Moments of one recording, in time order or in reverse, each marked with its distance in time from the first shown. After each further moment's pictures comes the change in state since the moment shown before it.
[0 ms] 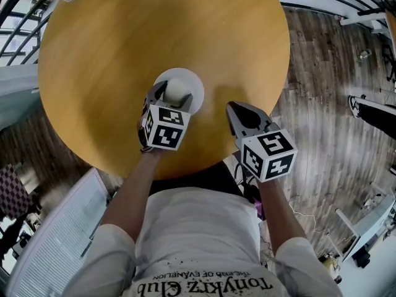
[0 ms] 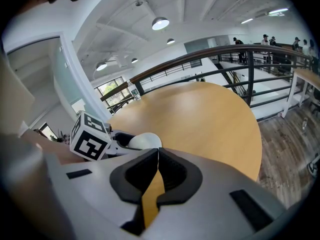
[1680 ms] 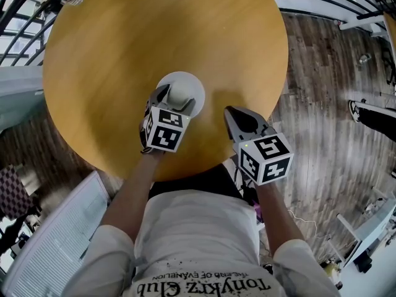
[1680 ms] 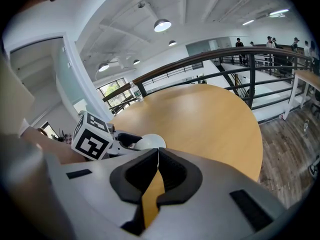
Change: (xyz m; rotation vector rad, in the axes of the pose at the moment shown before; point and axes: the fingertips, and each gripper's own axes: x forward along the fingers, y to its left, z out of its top) left arm -0.006 -0.008 0.002 -0.001 -0.015 -0.044; right arm -0.006 0.011 0.002 -0.018 -0.021 0.011
